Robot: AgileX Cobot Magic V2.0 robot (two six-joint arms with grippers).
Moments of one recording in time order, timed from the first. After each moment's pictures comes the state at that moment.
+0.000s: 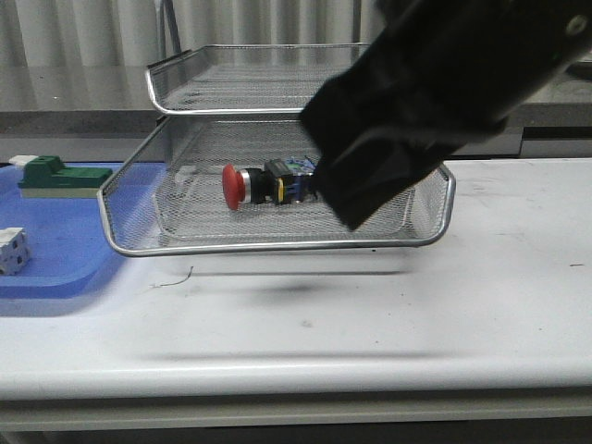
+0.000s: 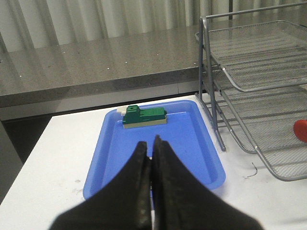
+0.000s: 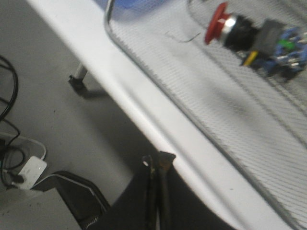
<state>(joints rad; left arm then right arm) 0.11 -0.01 -0.45 -0.24 0.66 0.34 0.78 1.35 -0.81 0.20 0.32 -0.23</state>
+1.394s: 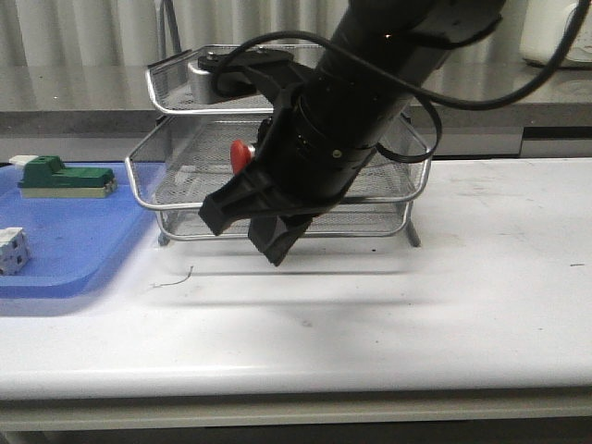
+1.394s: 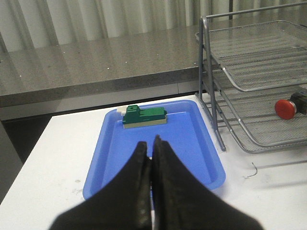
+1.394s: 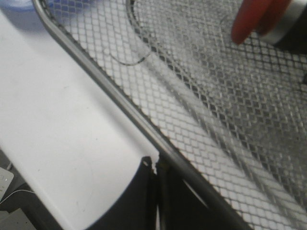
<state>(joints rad) 0.11 -0.01 -0.45 -0.24 0.66 0.34 0.67 1.85 -1.19 0.16 0.30 -0.23</state>
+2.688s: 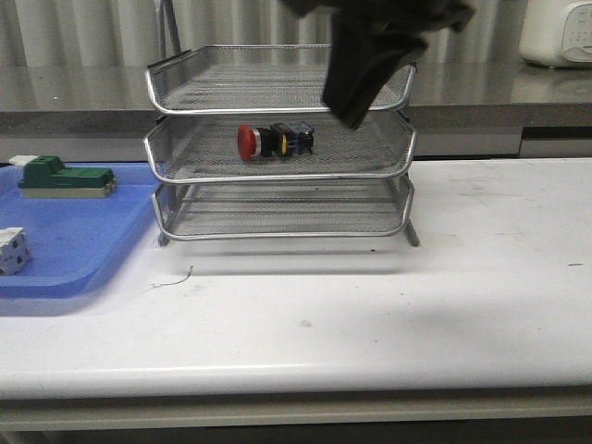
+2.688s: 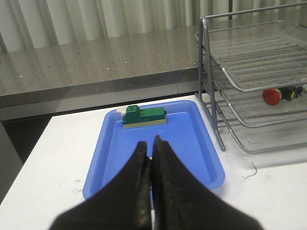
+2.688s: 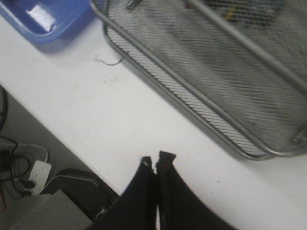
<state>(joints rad) 0.11 -0.01 -0.45 -0.24 0.66 0.34 0.49 1.59 -1.36 0.24 0.79 -0.23</state>
